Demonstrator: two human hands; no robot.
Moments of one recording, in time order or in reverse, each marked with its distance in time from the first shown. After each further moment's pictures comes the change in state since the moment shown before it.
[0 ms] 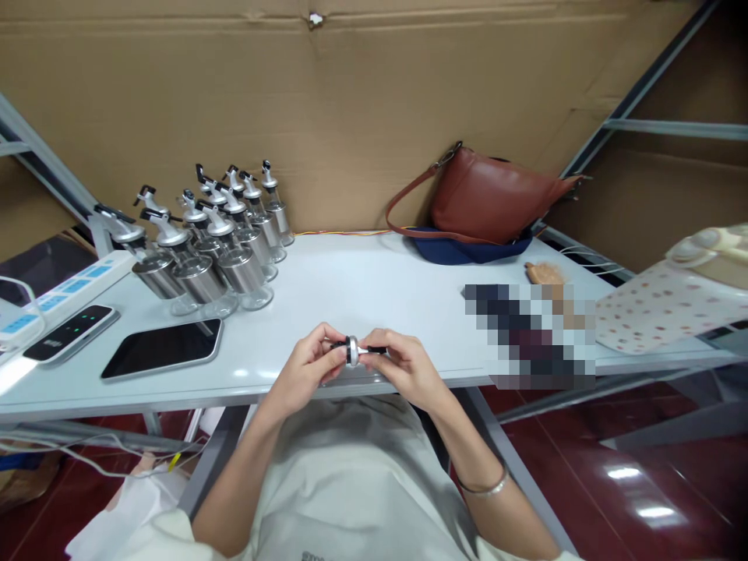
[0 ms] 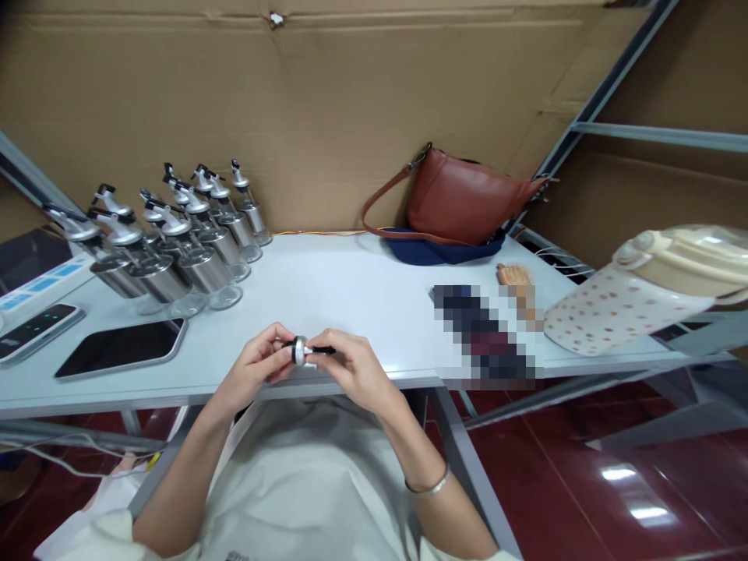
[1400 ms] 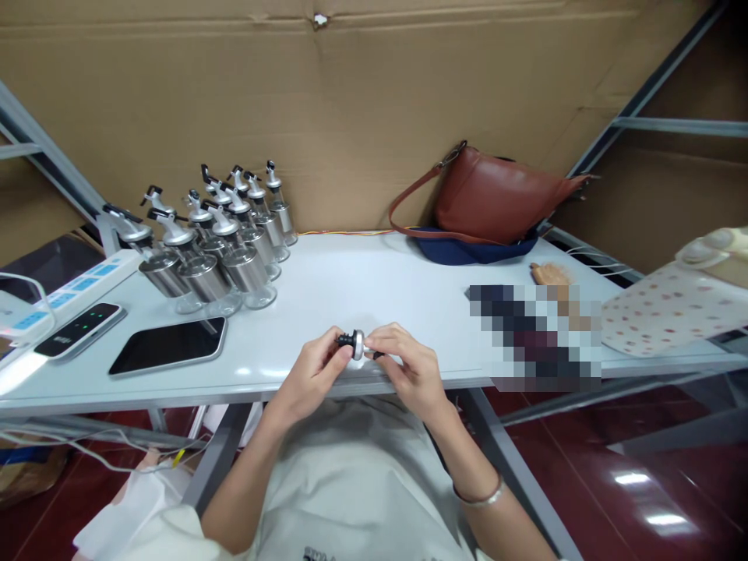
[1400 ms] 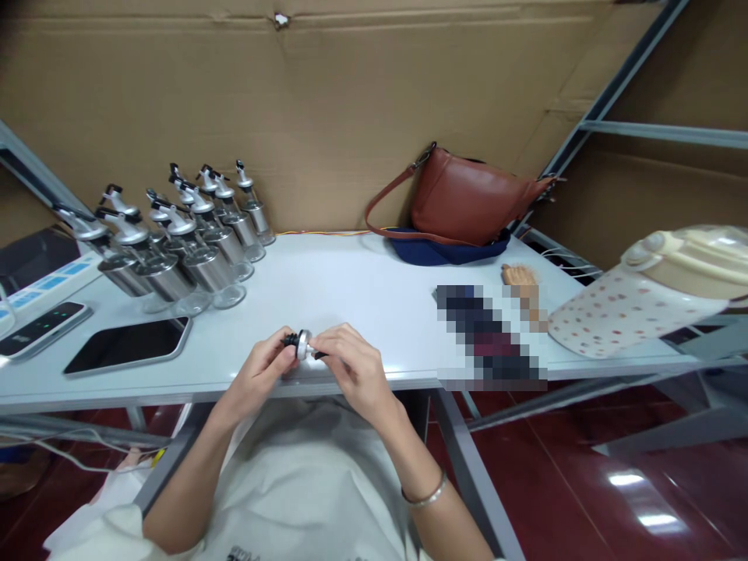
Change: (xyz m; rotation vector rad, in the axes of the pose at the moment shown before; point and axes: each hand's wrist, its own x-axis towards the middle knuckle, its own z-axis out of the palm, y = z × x) left_hand -0.006 0.006 0.007 0.390 0.044 0.162; right_hand -0.005 0.001 0.003 -0.208 0.147 -0.371
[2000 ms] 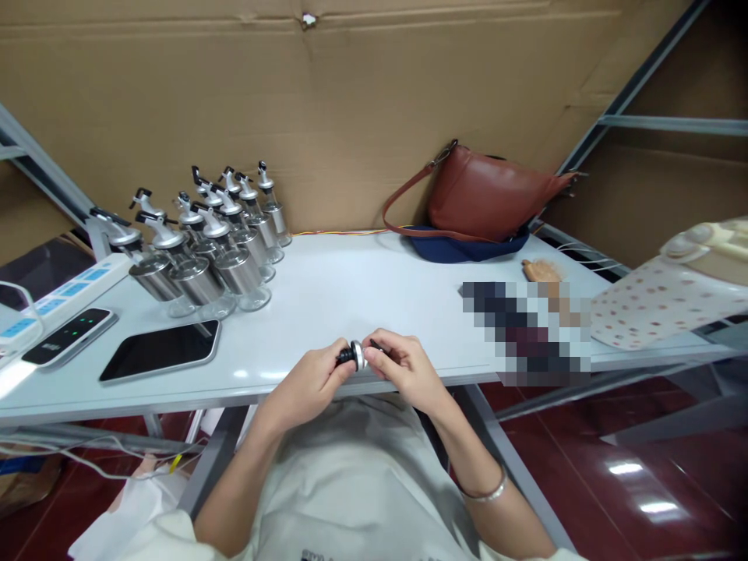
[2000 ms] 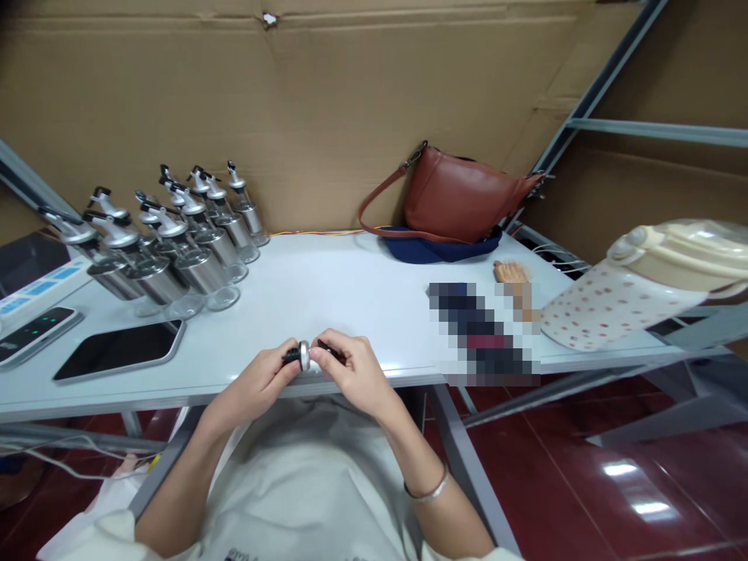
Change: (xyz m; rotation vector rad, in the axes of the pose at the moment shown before) left_hand 0.001 0.003 -0.001 0.300 -0.171 -0.021; right_hand 0.011 -0.015 -0.006 0.122 -0.179 0.598
